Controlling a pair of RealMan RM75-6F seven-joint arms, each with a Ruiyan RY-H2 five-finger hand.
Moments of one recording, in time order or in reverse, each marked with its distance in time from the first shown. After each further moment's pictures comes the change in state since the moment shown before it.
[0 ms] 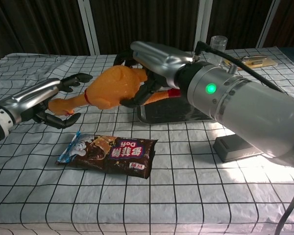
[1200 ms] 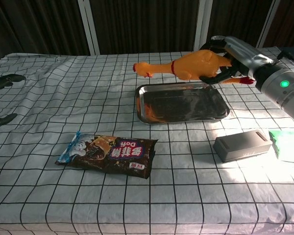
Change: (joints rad) left arm 0.110 0.113 0.028 0.222 -0.026 0.018 -0.210; right arm -0.141 -0.051 -0.027 0.794 -0.286 -0.011 0.844
